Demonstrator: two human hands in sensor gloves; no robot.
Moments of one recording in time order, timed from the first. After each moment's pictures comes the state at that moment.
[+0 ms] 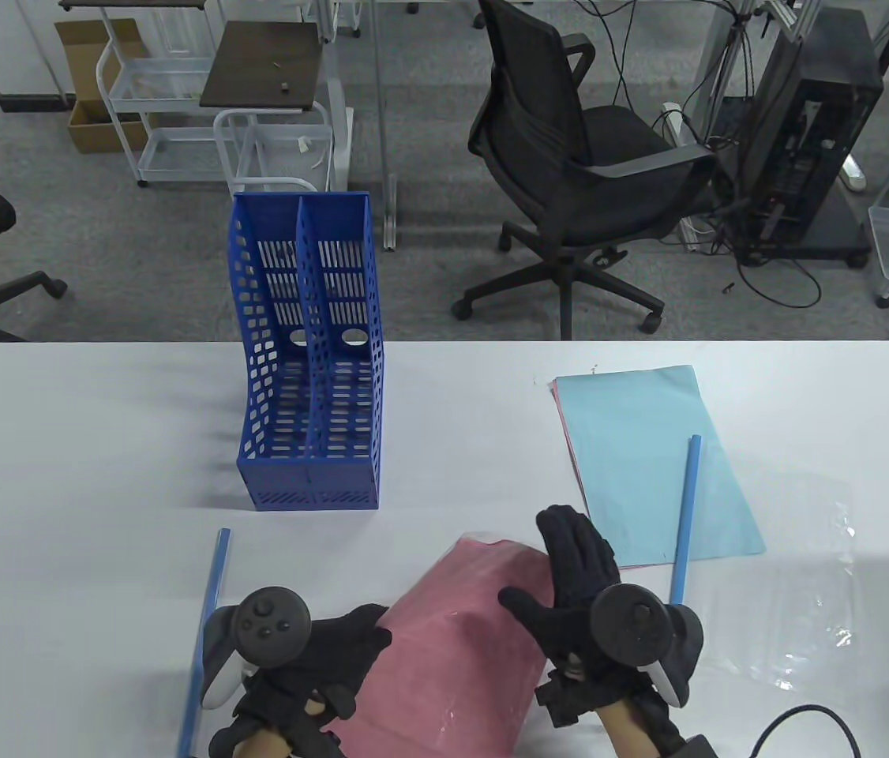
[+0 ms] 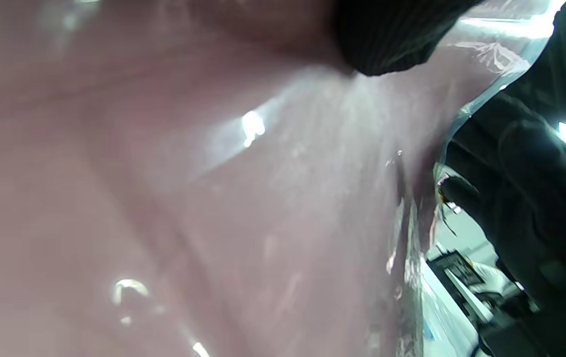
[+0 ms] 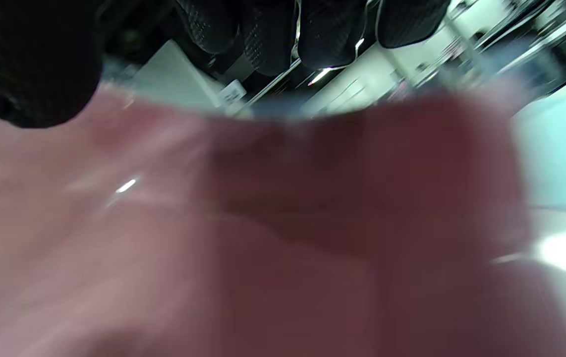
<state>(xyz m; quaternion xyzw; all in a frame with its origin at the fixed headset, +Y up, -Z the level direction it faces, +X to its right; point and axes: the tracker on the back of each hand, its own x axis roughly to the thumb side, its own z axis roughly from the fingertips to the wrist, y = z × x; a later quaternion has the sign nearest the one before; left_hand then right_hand) -0.169 -0.739 -0.239 -0.12 -0.16 0.39 0.90 0.152 -0.701 -0.261 0.11 -0.11 0.92 0.35</state>
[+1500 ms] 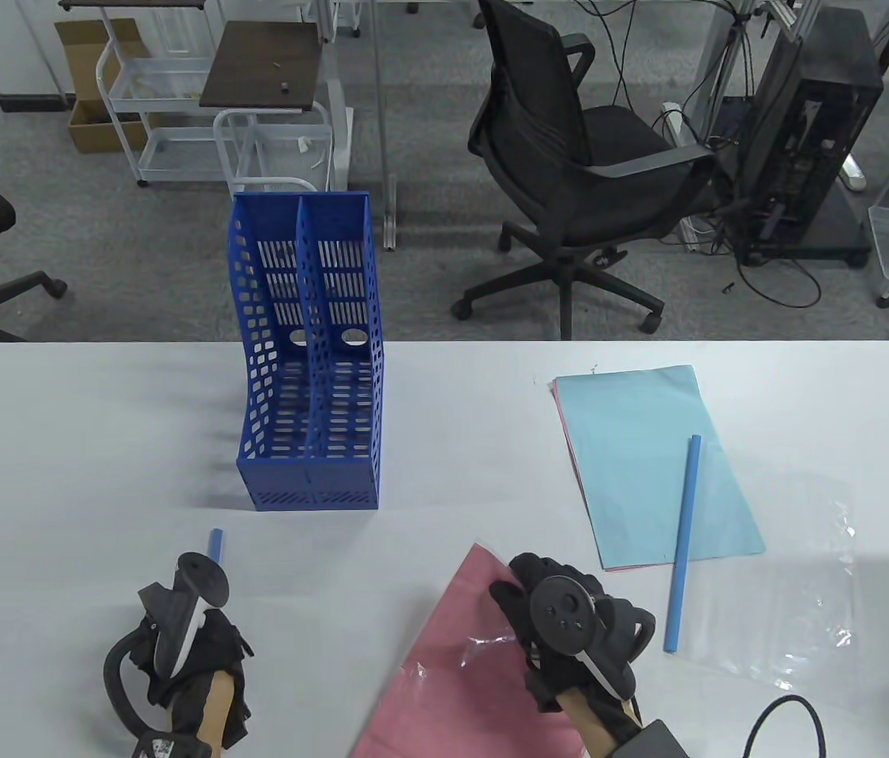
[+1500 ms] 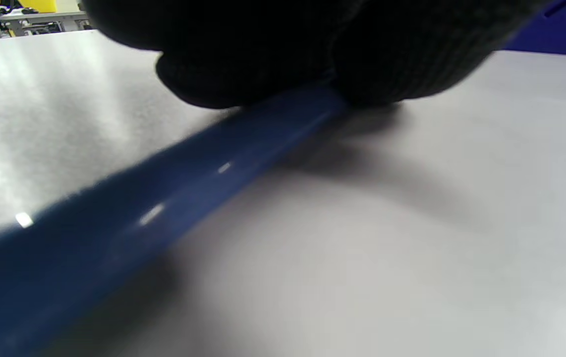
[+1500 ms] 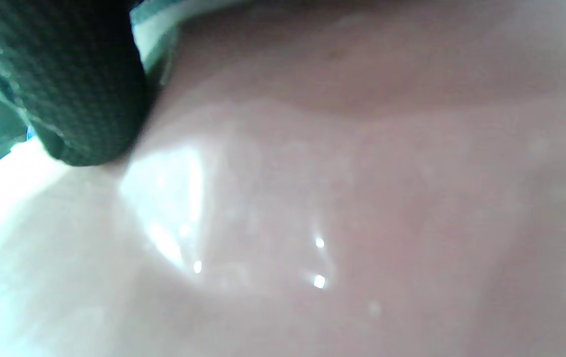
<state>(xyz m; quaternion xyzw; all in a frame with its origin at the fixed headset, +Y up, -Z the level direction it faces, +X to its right) -0.283 -0.776 -0.270 -0.16 0.33 0.05 0.93 0.127 -0.719 -0.274 0.02 -0.14 0.98 0.17</state>
